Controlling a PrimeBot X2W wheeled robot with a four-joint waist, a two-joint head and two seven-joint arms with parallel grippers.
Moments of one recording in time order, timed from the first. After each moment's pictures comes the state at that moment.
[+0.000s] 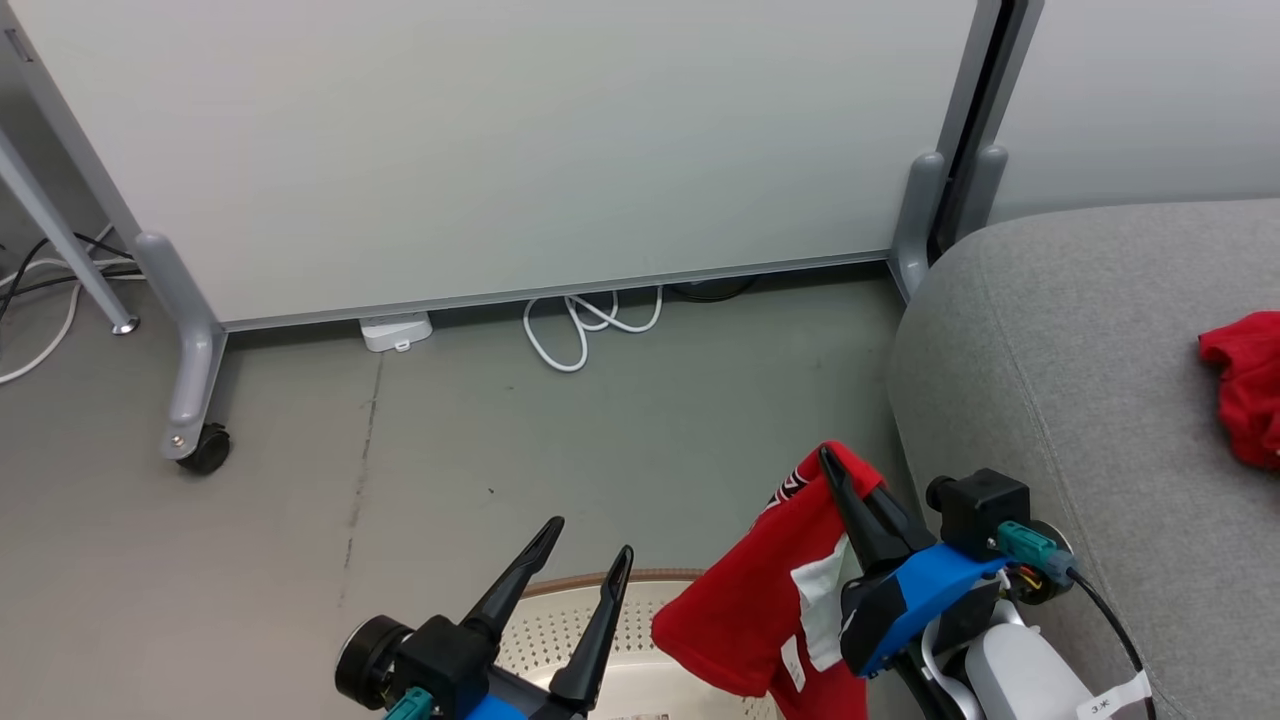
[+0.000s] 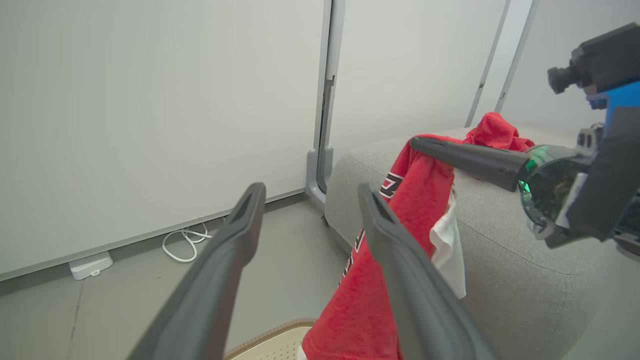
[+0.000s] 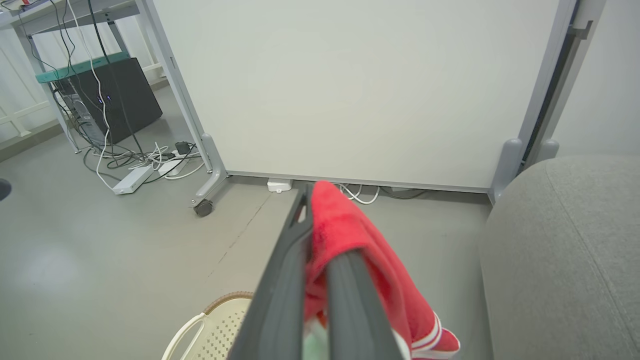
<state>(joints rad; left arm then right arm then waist) -0.06 0.19 -0.54 0.20 -0.33 -0.13 -0.26 -0.28 -0.05 0.25 0.46 0.23 0.13 -0.14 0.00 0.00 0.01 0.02</state>
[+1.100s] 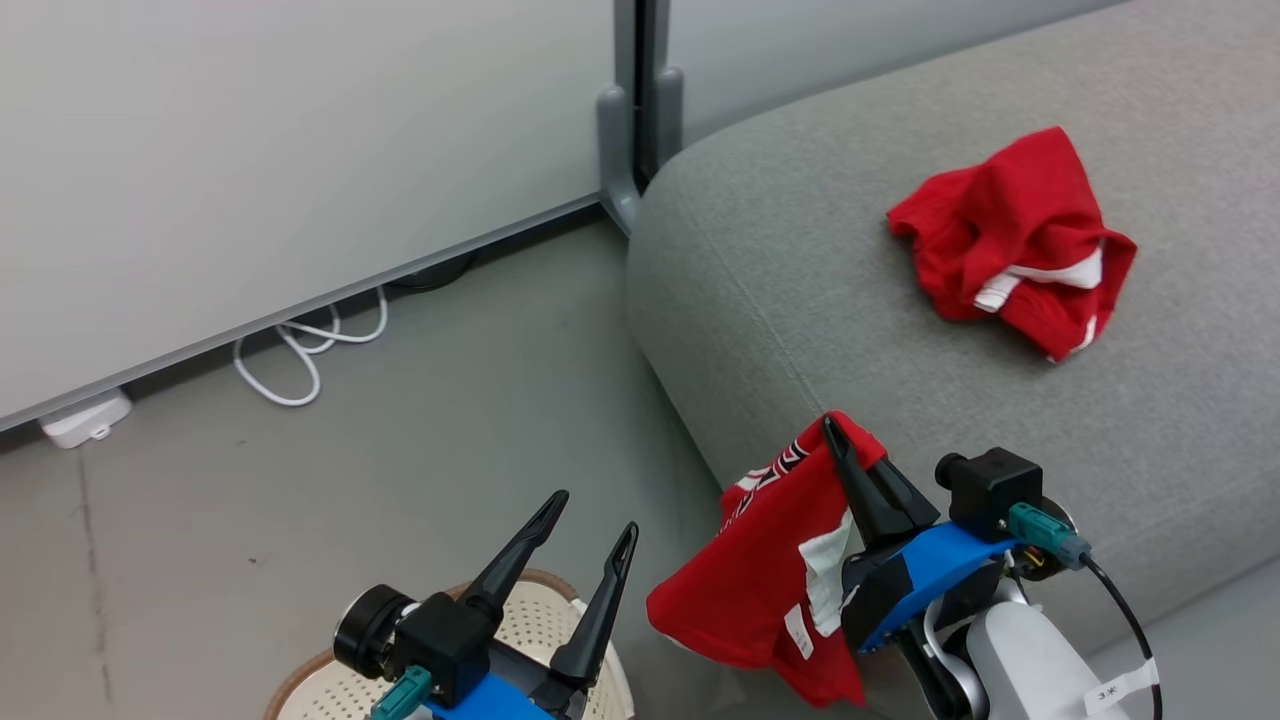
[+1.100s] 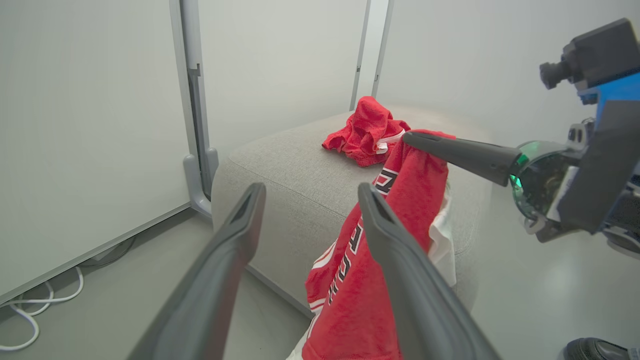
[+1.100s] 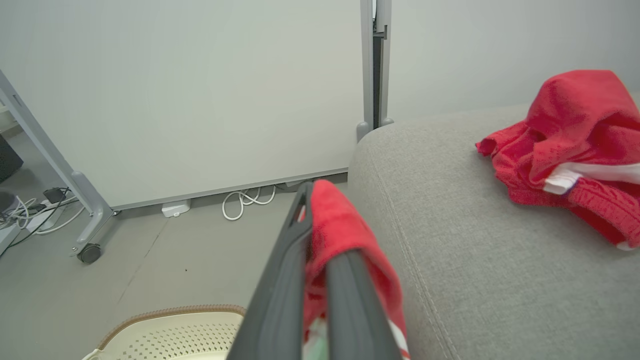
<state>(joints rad) -0.11 0.21 -0.55 0.18 -0.33 -0.13 -0.26 -0.31 -0.05 0.25 0.45 0.24 0.13 -0.16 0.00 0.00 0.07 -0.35</state>
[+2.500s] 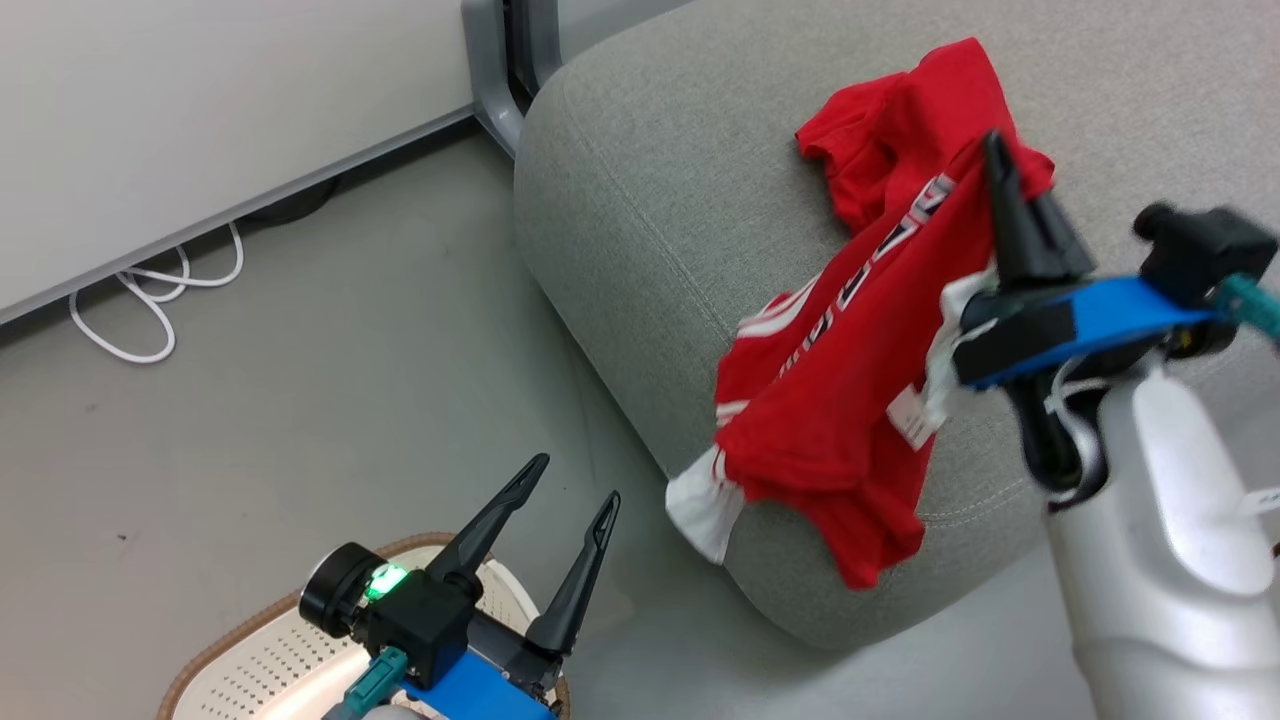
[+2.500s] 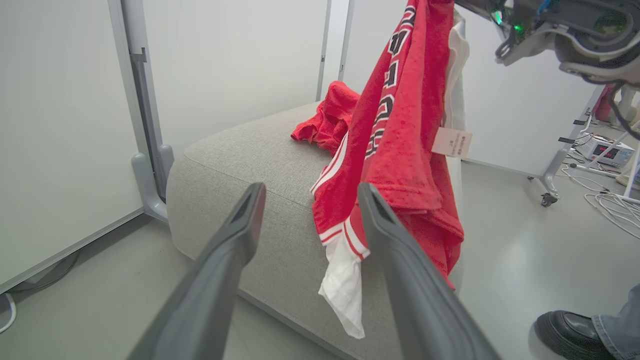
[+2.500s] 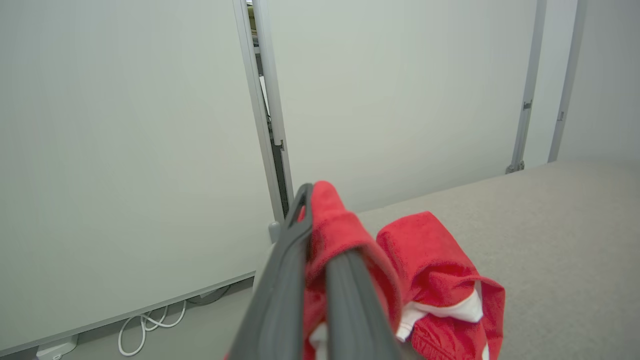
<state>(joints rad) -0.15 0.27 -0.56 0.13 -0.30 -0.13 -0.26 -0.57 -0.05 0.04 0.41 0.28 0.13 -0.15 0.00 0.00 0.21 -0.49</state>
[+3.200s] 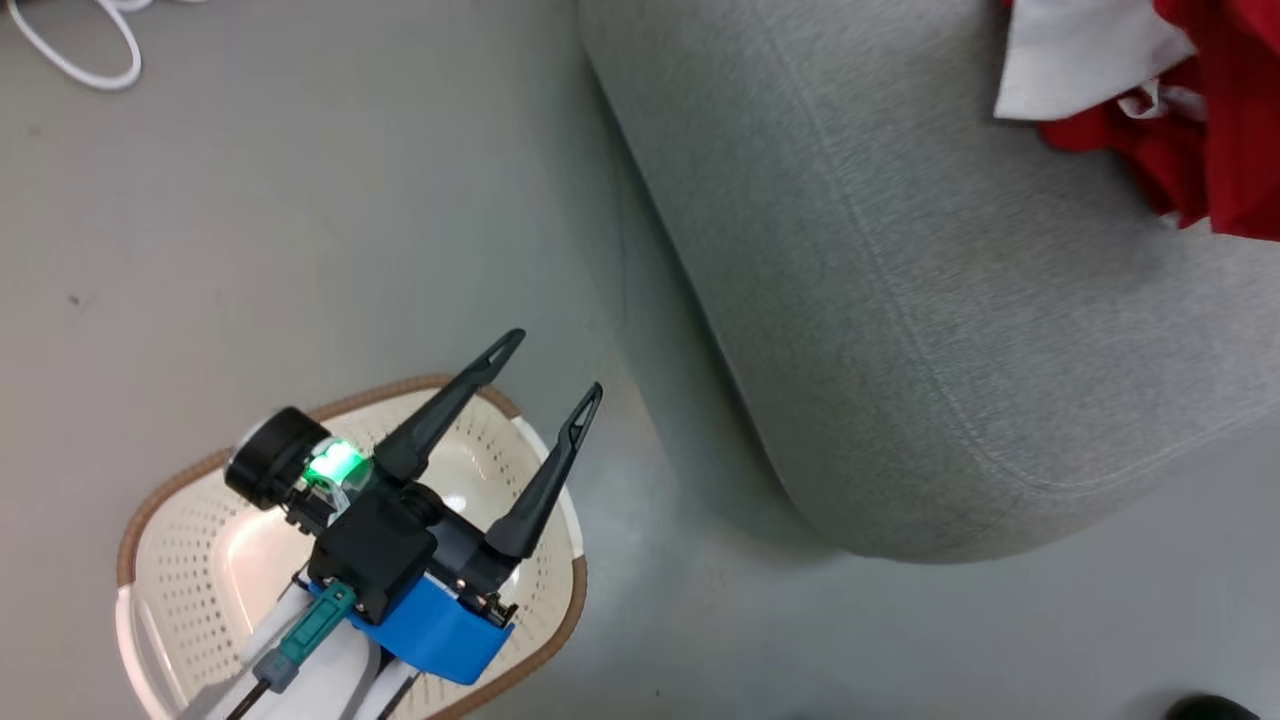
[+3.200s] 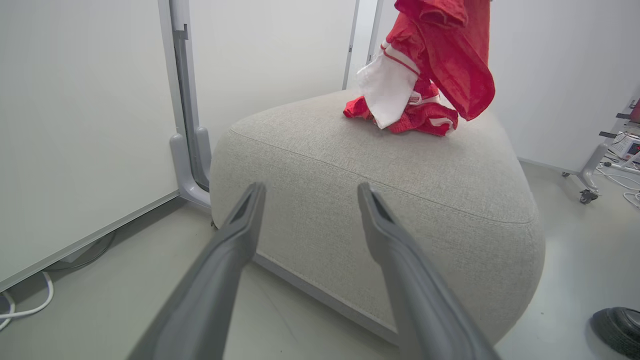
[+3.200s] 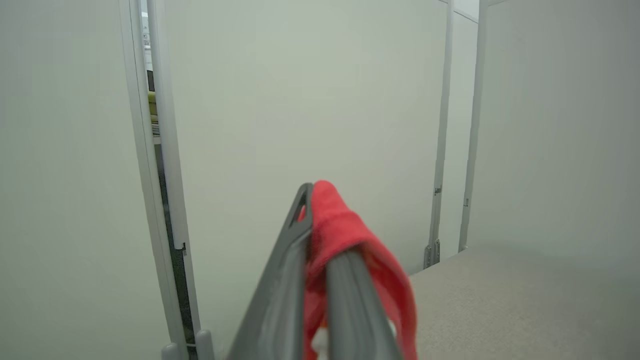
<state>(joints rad) -0.32 0.40 -0.59 0.00 -0.25 -0.13 -0.26 -1.08 -0.34 -0.45 0.23 0.33 0.13 0.17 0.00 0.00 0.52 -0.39</state>
